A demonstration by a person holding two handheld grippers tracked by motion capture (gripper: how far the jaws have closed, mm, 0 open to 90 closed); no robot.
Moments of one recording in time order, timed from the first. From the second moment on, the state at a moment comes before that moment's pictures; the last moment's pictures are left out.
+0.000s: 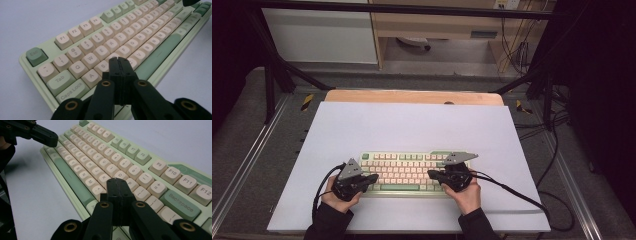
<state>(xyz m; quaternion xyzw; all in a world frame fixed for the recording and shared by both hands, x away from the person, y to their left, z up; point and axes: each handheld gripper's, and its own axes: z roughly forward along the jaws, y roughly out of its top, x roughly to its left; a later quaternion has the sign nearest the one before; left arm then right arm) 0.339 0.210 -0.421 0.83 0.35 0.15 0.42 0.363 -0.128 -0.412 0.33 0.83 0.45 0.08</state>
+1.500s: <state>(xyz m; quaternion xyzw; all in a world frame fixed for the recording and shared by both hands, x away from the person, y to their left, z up) 0.339 0.224 -0.423 0.82 0.36 0.15 0.42 0.394 -0.087 -0.432 0.36 0.83 0.41 0.09</state>
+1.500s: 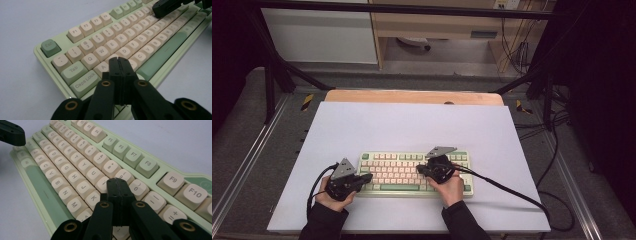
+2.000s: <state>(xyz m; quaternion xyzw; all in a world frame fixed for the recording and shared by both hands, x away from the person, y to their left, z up) 0.339 0.224 -0.424 0.82 0.36 0.15 0.42 0.382 -0.092 -0.418 0.34 0.83 0.42 0.09</state>
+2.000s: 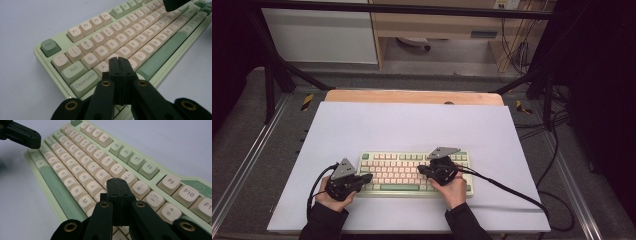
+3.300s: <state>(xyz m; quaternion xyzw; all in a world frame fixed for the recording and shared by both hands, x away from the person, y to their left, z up) 0.339 0.222 -0.424 0.82 0.35 0.15 0.42 0.365 -0.077 -0.422 0.32 0.84 0.43 0.06</state>
